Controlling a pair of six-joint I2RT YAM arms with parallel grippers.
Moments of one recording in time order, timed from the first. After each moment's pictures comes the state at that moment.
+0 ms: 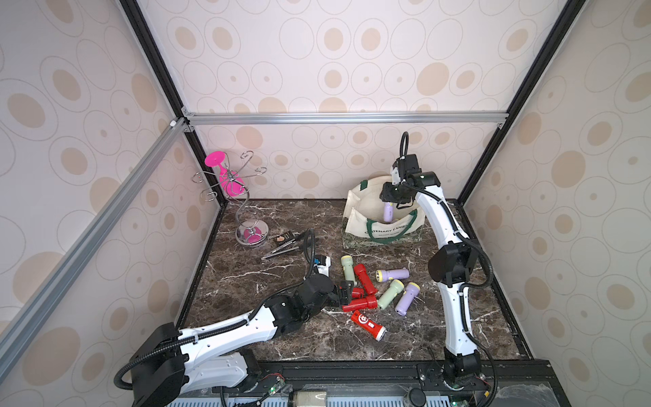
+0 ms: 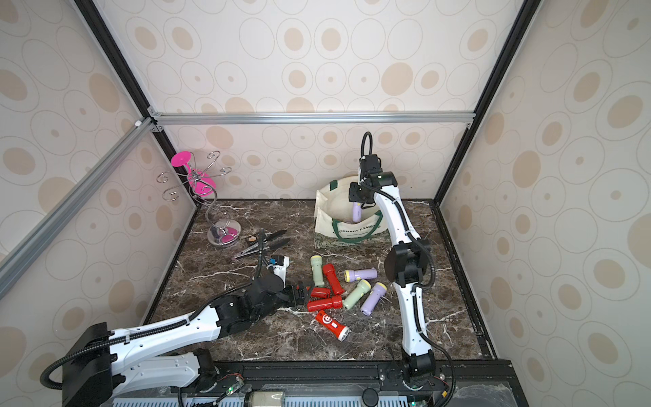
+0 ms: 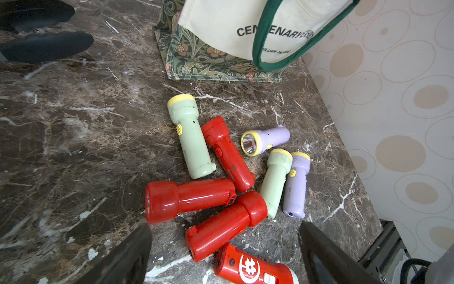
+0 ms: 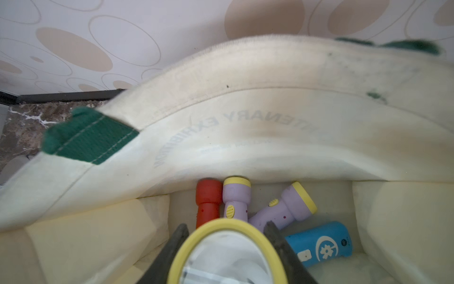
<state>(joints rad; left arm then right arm) -0.98 1.16 0.66 -0.08 -0.28 -0.80 0.22 2.39 2.57 -1.07 -0.10 0.27</state>
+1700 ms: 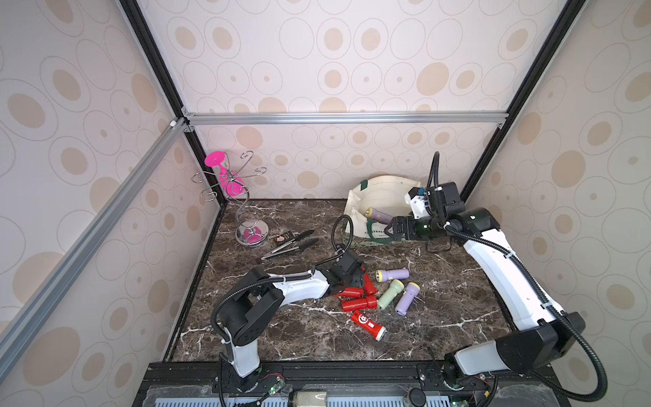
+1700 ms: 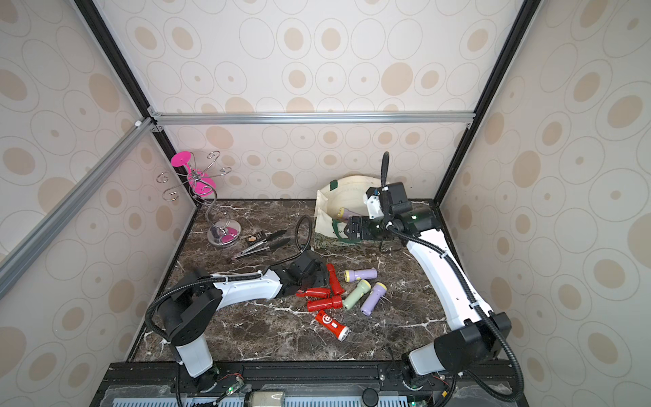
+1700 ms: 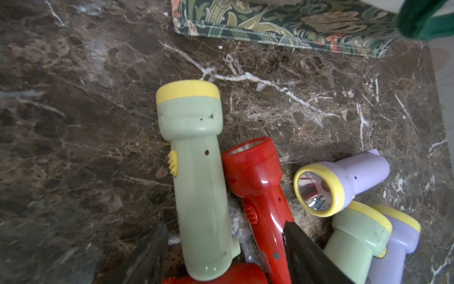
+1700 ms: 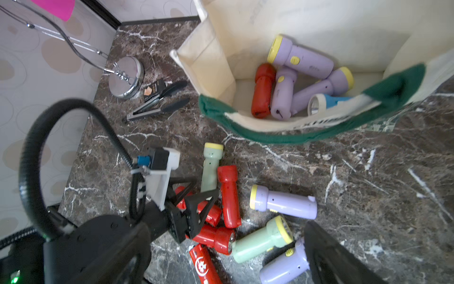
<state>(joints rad) -0.86 1.81 1.07 -0.16 -0.19 -0.88 0.32 1.41 1.55 -1.01 -0.26 0.25</state>
